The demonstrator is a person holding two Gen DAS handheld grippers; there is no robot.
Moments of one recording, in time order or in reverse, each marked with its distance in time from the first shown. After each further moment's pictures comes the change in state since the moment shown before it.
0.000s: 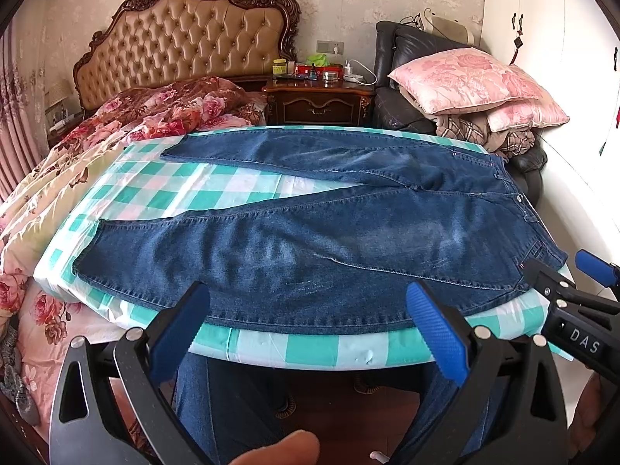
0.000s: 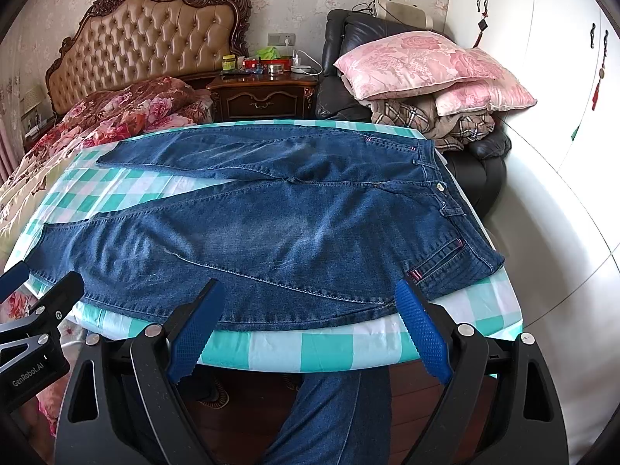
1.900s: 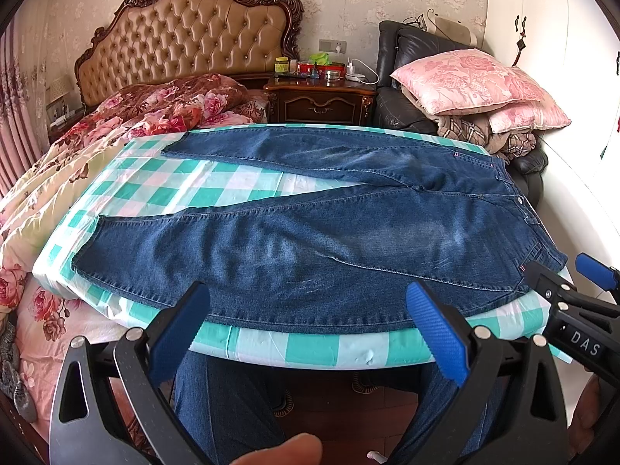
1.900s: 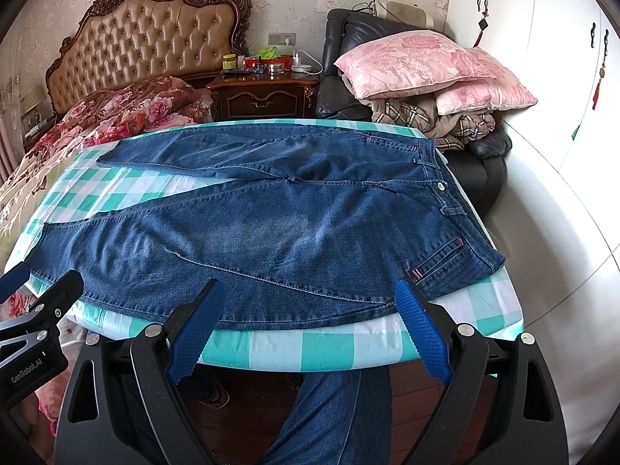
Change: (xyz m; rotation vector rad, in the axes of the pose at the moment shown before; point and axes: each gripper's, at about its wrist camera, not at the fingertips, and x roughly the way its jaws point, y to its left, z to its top) left arm -0.001 0.001 0.000 -0.004 0.000 -0.006; right arm 0.001 -0.001 0.000 0.003 0.002 0.000
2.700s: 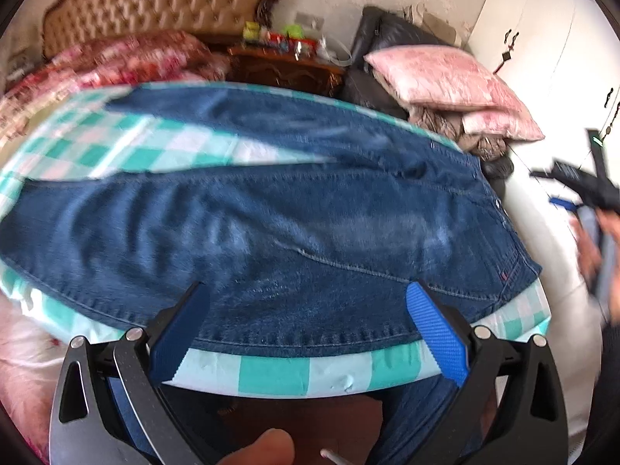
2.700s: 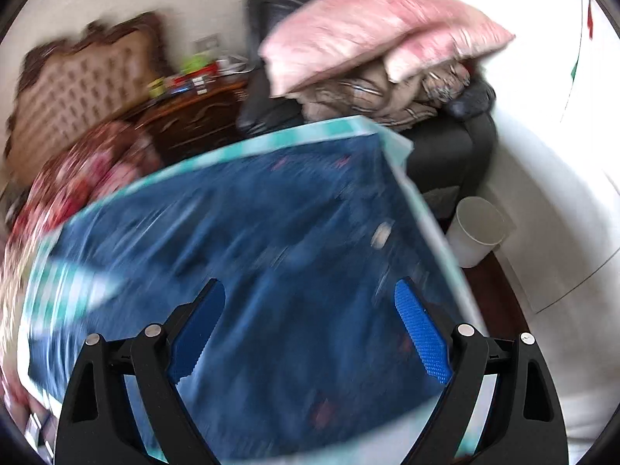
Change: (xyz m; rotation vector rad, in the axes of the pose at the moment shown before) left arm 0.095 0.020 -0.007 -0.106 0.105 -0.262; right arm 0.168 -0.186 0.129 0.286 0.110 0.023
